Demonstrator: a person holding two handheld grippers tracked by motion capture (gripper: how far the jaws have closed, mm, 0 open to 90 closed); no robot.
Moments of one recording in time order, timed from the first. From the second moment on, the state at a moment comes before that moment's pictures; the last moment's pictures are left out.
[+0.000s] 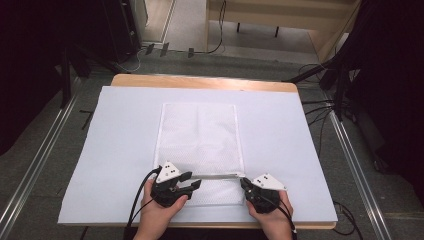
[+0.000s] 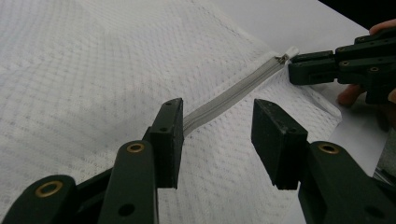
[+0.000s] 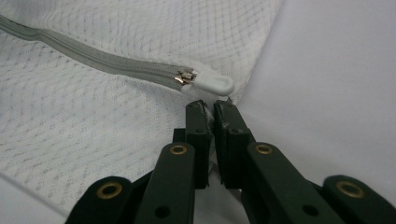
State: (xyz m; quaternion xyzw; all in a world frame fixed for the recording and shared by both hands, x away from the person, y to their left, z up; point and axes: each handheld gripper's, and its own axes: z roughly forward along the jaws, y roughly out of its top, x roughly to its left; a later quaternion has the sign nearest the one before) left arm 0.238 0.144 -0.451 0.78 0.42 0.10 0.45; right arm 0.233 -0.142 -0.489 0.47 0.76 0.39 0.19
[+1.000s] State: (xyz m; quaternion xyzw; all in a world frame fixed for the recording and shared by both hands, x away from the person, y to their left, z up) left arm 0.264 0.066 -0.433 0.81 0.40 0.05 0.43; right arm 0.230 -0.145 -0.482 0.46 0.76 0.42 0.20
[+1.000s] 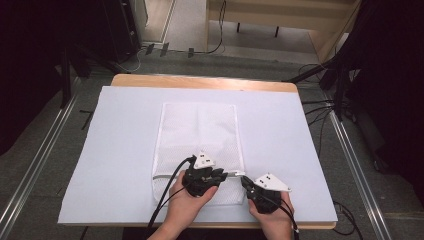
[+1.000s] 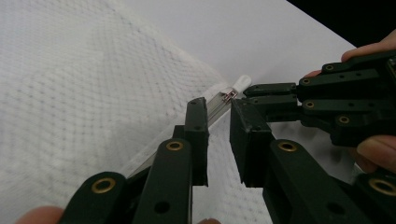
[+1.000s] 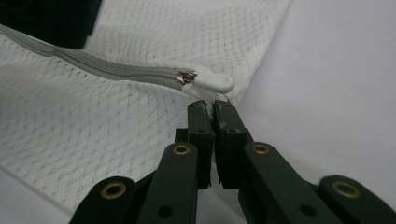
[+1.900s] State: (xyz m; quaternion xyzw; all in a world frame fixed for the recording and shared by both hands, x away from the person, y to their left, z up) left arm 0.286 0.017 -0.436 0.81 0.44 0.05 0.39; right arm 0.224 -0.137 -0.477 0.42 0.77 0.43 0.22
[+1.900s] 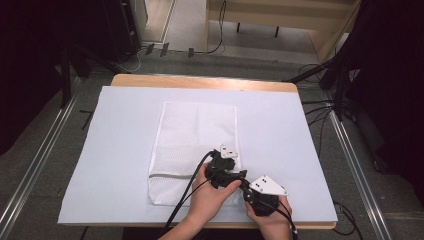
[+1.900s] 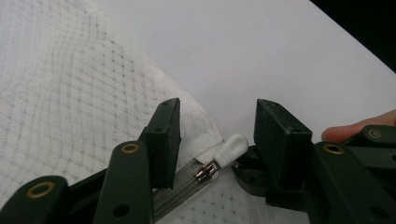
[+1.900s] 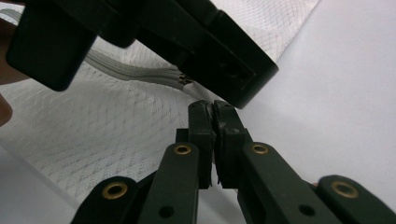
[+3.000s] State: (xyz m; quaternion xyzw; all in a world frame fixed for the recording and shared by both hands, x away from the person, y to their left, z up) left arm 0.287 0.026 -0.429 0.81 0.44 0.04 0.39; right arm 0.222 -0.133 -0.476 0.41 0.78 0.42 0.23
